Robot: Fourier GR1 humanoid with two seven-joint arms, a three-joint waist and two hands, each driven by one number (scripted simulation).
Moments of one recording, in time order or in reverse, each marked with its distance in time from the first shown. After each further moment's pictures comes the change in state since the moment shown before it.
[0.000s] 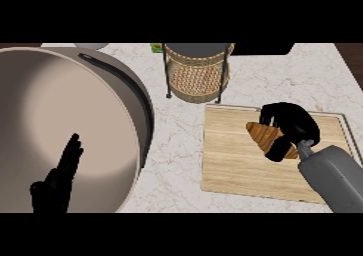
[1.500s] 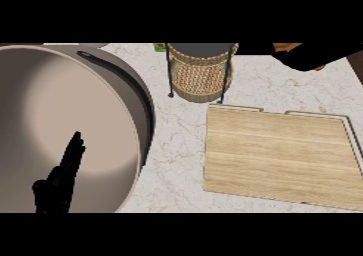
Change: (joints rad) left arm -0.011 -0.041 0.028 0.003 -0.036 -0.035 0.001; right arm -0.485 -0.011 -0.345 -0.334 -0.147 0.073 0.384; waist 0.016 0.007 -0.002
